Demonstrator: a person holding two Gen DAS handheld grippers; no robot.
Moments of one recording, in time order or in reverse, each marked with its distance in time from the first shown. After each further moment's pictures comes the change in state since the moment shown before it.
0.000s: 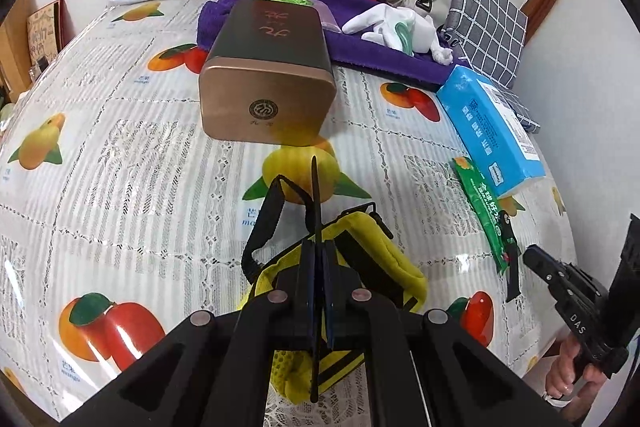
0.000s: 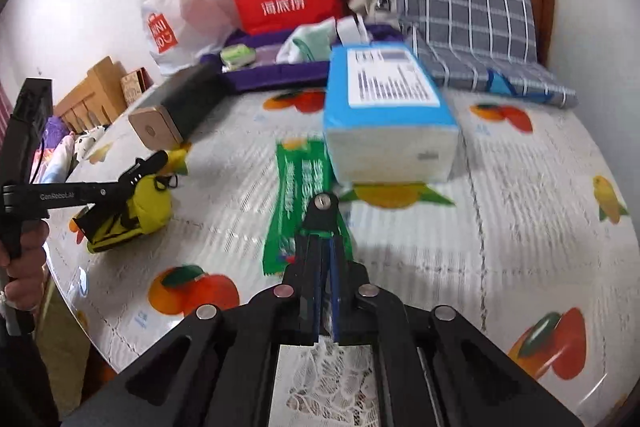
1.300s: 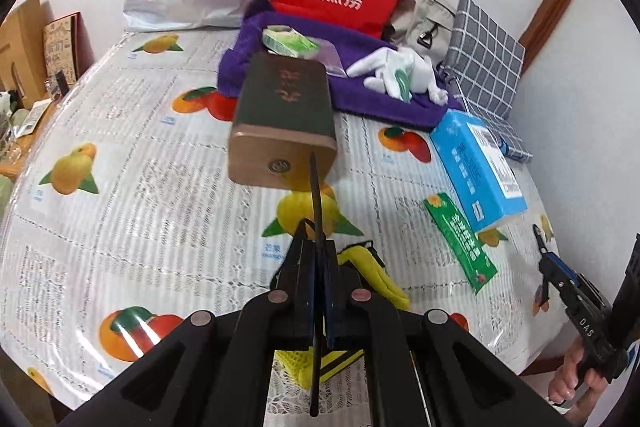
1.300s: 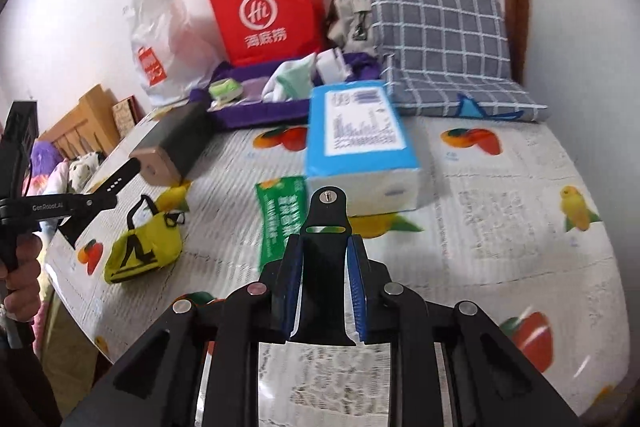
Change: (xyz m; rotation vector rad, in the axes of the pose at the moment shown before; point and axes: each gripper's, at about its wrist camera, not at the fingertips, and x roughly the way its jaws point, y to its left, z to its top) left arm -0.045 0.004 0.022 -0.037 -0.078 0.017; right arm -0.040 -0.008 0.019 0.050 -0.087 -0.051
